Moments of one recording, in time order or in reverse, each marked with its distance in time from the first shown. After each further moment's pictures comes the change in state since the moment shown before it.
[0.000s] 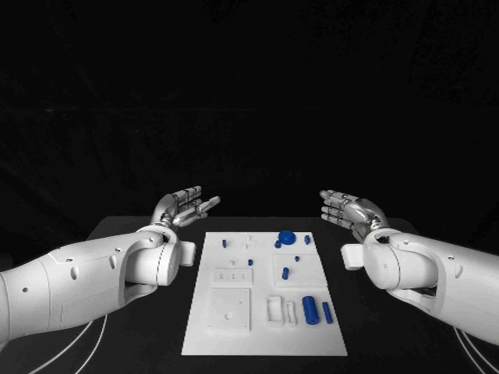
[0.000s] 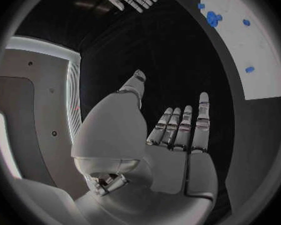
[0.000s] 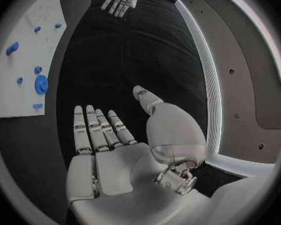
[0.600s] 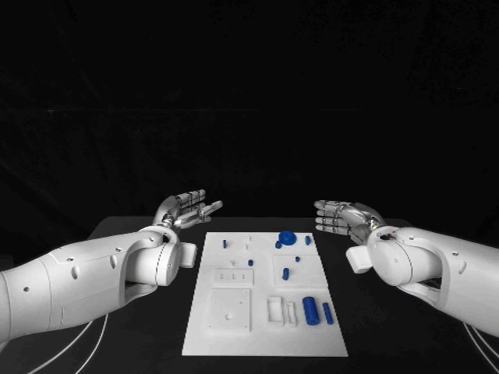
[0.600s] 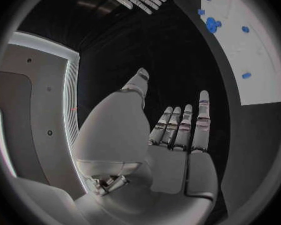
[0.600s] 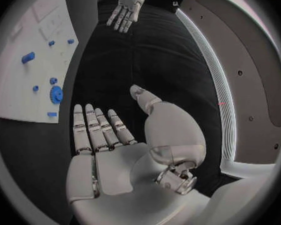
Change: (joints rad) left arm 0.001 0.000 -0.001 -0.003 0.000 0.041 -0.033; left_hand 0.045 -0.006 0.007 0.007 0.005 0.020 0.004 0.000 0.002 0.023 0.009 0.000 0.001 0.019 0.004 0.000 0.002 0.000 0.026 0.009 0.000 0.003; right arm 0.013 -0.001 0.003 -0.045 -0.068 0.172 -0.160; right_hand 0.026 -0.004 0.005 -0.002 0.006 0.013 0.003 0.000 0.000 0.014 0.003 0.000 0.000 0.016 0.004 0.000 0.001 0.002 0.010 0.000 0.000 0.000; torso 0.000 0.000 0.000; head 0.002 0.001
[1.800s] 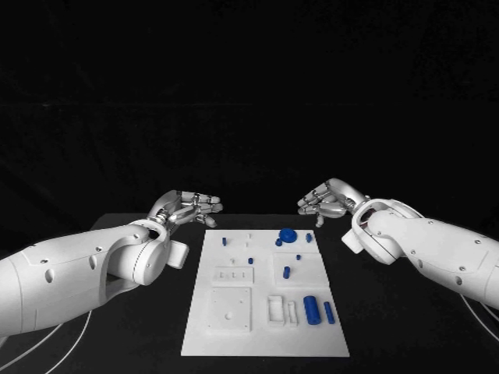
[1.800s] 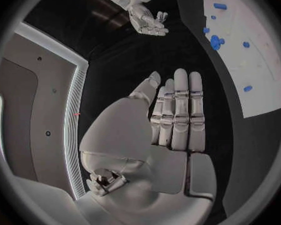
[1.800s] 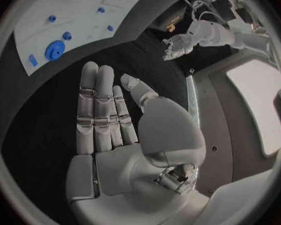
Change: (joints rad) left arm 0.050 -0.056 0.009 0.060 -0.123 0.205 -0.055; left_hand -0.037 0.211 -0.009 -0.353 0.087 0.548 -0.011 0.038 0.028 0.739 -0.064 0.029 0.021 0.695 -0.161 0.530 0.208 -0.158 0.210 -0.315 0.520 0.333; right arm 0.048 0.136 0.047 -0.233 -0.873 0.080 0.018; right_hand 0.190 -0.042 -0.094 -0.155 0.175 0.635 -0.050 0.029 0.037 0.659 -0.141 0.026 0.020 0.832 -0.243 0.624 0.439 0.030 0.808 -0.290 0.531 0.304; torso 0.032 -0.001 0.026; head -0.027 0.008
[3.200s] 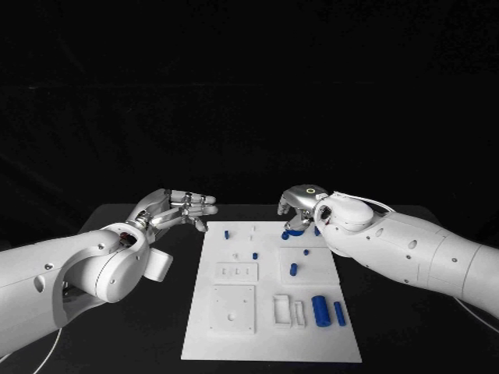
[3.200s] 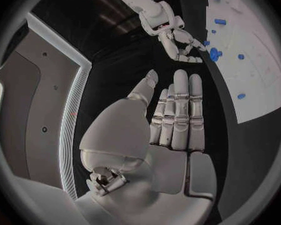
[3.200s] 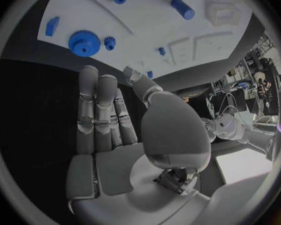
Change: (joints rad) left arm 0.067 -0.069 0.028 0.176 -0.058 0.080 -0.024; left_hand -0.051 -0.015 -0.053 -0.048 -0.024 -0.053 0.022 -0.001 -0.002 -0.125 0.036 0.000 0.000 -0.030 0.009 0.135 -0.001 0.025 -0.071 0.019 0.119 0.101; right arm 0.030 0.091 0.001 -0.047 -0.799 0.077 -0.243; right_hand 0.061 -0.104 0.096 0.021 -0.137 -0.071 -0.003 0.000 -0.013 -0.111 0.011 0.001 0.000 -0.013 0.021 0.177 0.073 0.022 -0.016 0.026 0.083 0.378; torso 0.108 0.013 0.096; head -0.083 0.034
